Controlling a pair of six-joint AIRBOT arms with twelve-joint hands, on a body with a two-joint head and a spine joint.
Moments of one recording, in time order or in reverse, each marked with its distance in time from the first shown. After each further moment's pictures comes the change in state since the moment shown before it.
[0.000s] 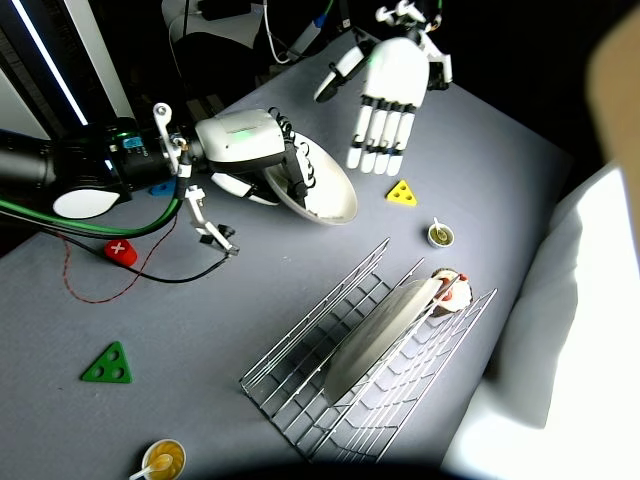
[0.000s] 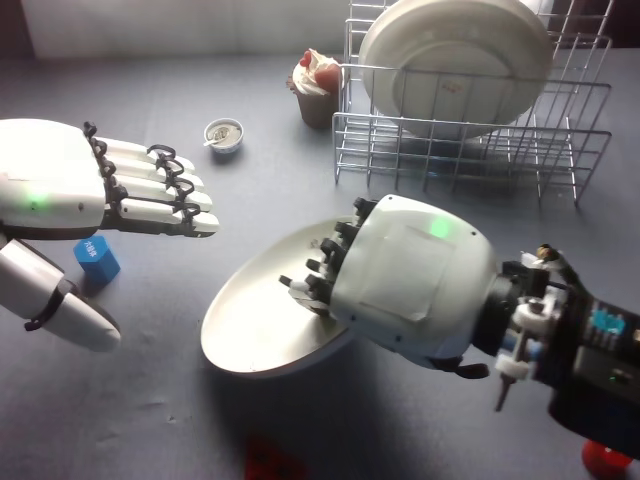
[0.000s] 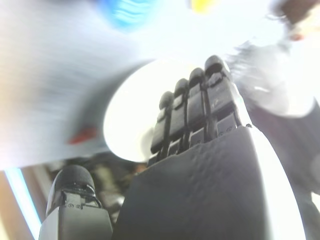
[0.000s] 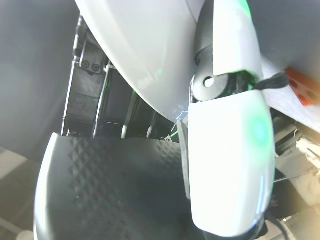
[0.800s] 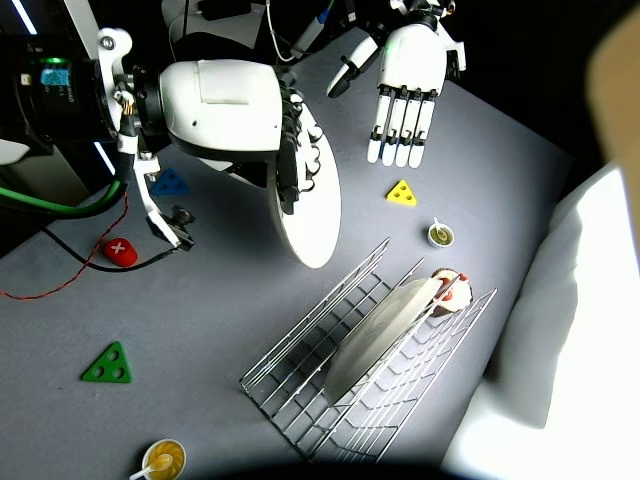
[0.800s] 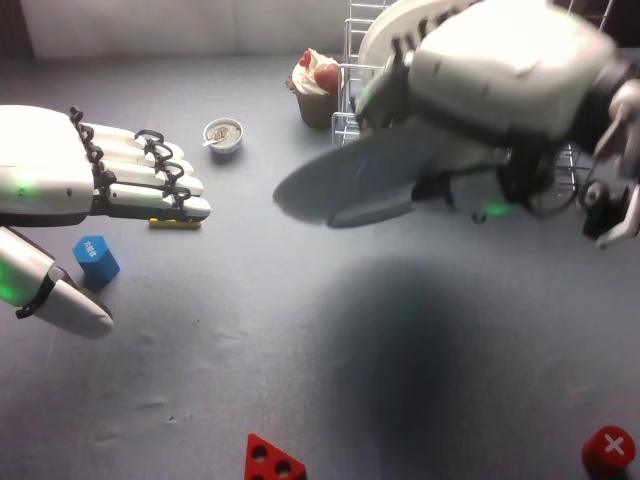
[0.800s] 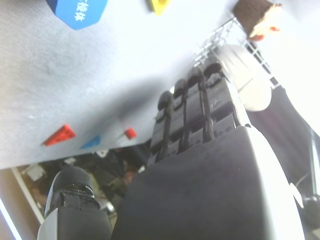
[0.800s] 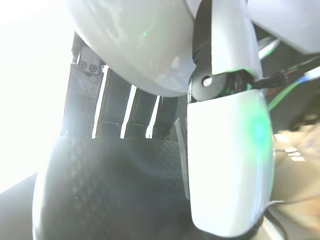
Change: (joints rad) left arm -0.010 0.014 0.004 -0.013 0.002 0.000; right arm 0.392 0.309 -0.200 0.548 -0.379 0.053
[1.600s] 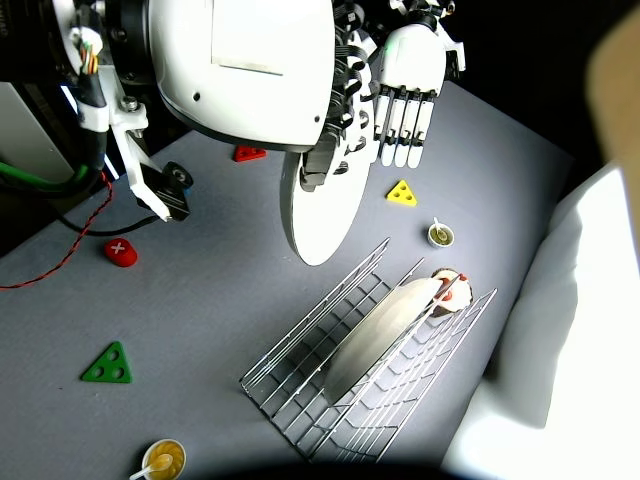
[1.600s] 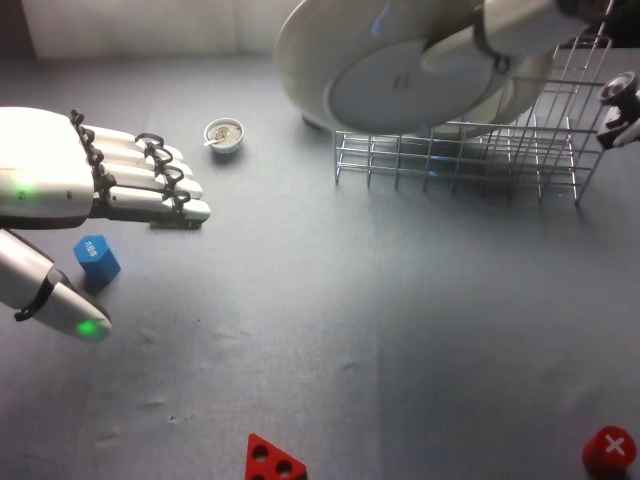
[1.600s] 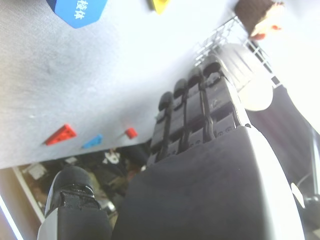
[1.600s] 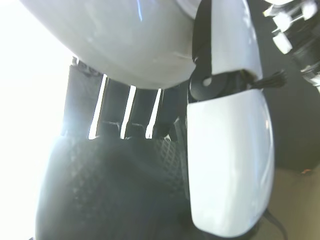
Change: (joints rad) left arm 0.000 0.000 -0.001 0.018 -0.001 0.000; right arm 0.271 0.040 0.116 0.383 -0.224 -0.002
